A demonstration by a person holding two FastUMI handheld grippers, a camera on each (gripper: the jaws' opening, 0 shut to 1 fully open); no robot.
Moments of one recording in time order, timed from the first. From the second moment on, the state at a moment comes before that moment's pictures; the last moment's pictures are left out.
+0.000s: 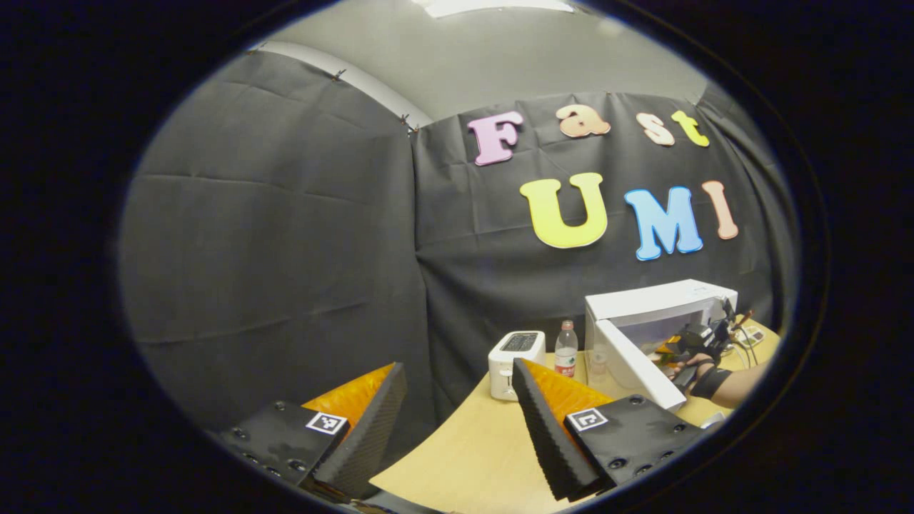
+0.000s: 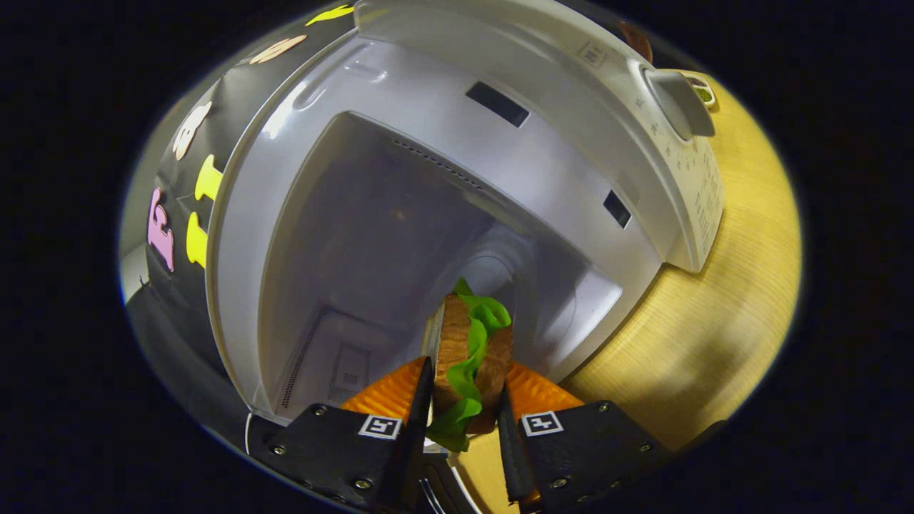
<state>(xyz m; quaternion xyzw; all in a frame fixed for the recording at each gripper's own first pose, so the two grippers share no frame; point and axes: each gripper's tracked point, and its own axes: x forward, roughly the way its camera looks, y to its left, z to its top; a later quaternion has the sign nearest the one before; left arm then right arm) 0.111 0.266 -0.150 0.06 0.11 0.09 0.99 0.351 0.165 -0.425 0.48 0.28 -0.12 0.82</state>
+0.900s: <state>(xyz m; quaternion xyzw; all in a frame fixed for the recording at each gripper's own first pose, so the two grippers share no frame) 0.149 0.205 -0.220 0.01 0.14 0.02 0.99 0.259 0.073 -0.327 0.22 0.27 -0.11 0.93</state>
